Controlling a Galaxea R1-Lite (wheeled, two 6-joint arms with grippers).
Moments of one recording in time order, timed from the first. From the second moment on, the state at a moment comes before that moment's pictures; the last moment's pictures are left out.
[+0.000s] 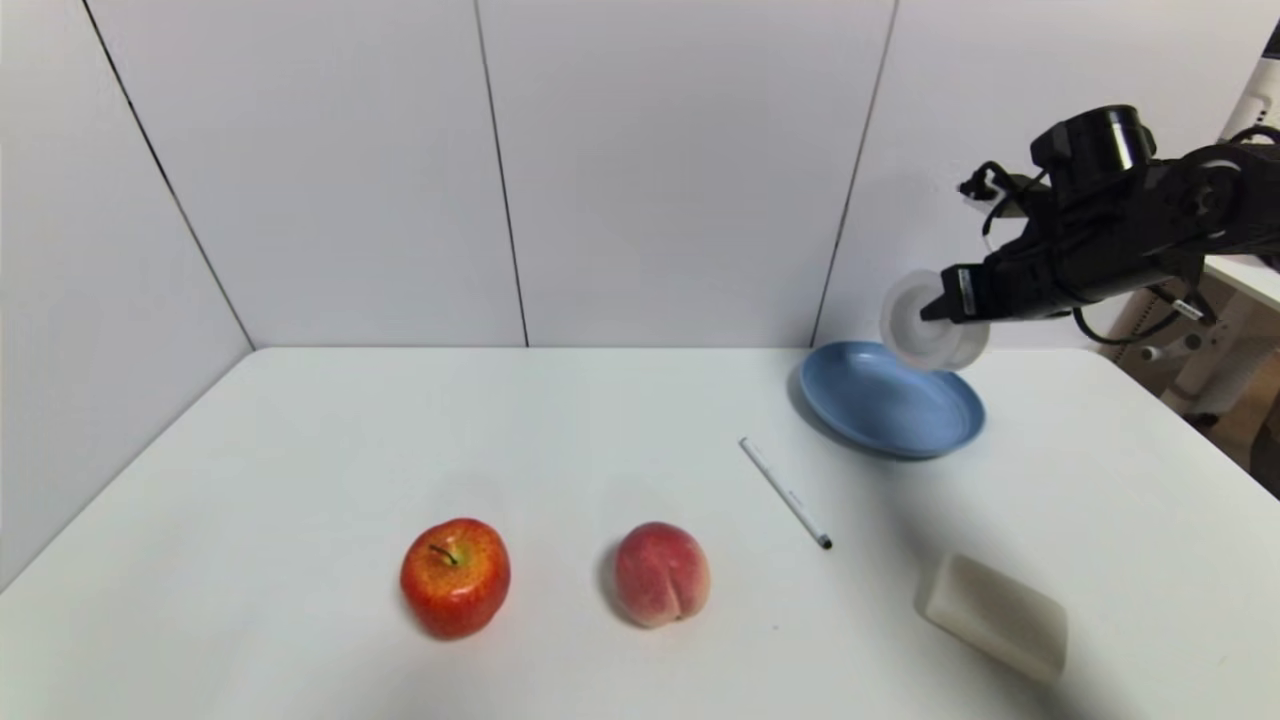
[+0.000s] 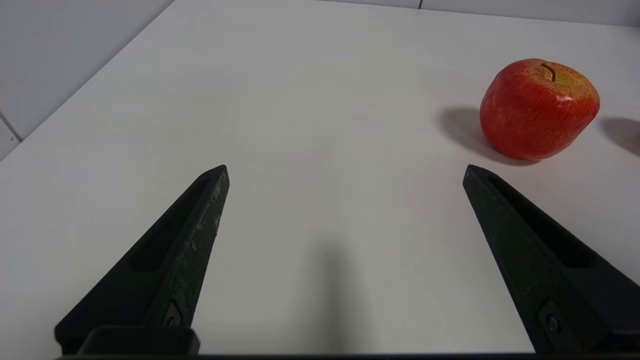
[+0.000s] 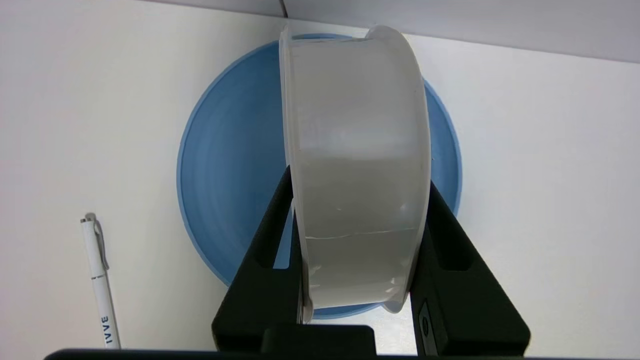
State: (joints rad) left arm -0.01 0.00 0.00 -0.01 0.03 -0.09; right arm 0.05 2.00 -1.76 0.46 0.08 -0.06
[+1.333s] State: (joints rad) left arm -0.01 0.00 0.00 -0.01 0.03 -0.09; right arm 0.07 2.01 -1.72 0.46 0.08 -0.06
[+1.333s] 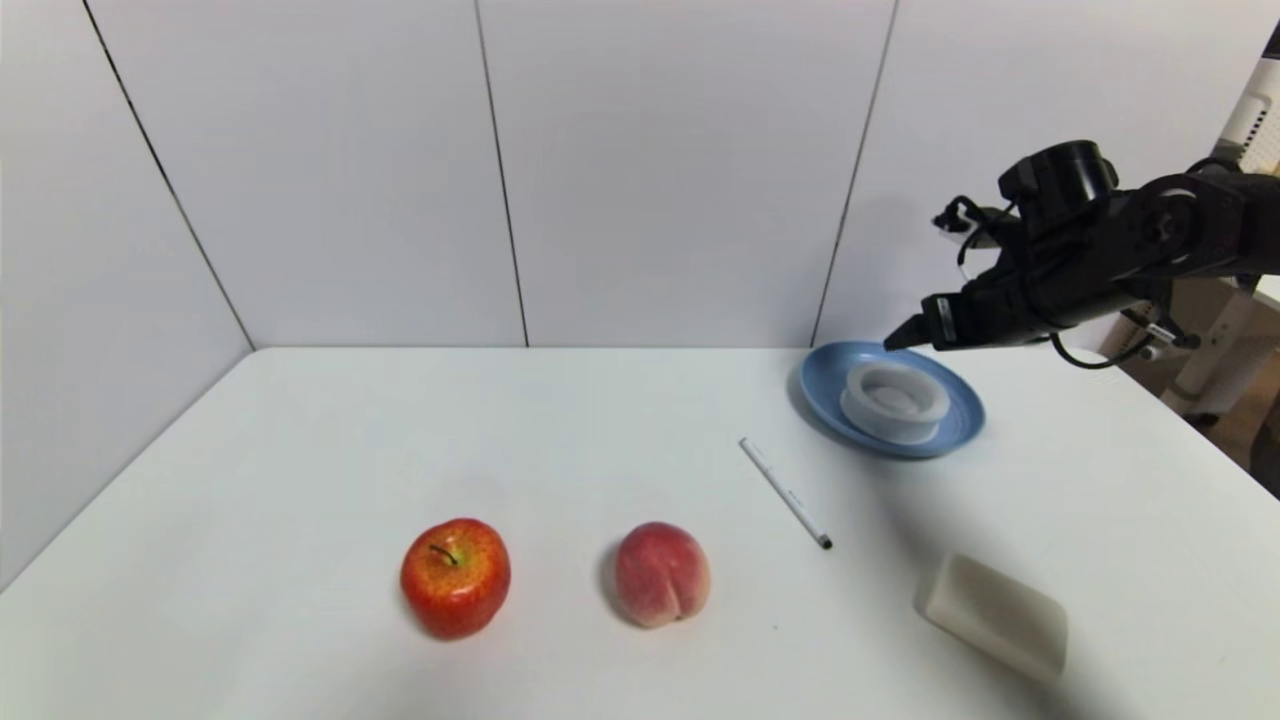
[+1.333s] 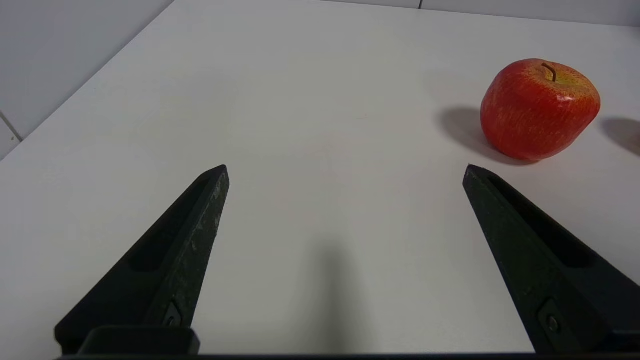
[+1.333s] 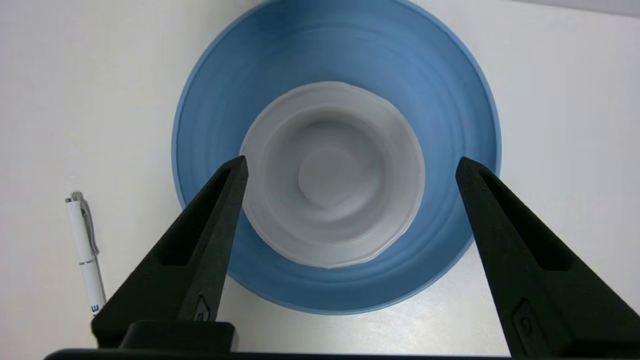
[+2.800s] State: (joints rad) left arm -0.01 0.00 0.00 -0.01 0.03 -0.09; right arm 0.04 0.41 -0.08 -0.23 0.05 -0.09
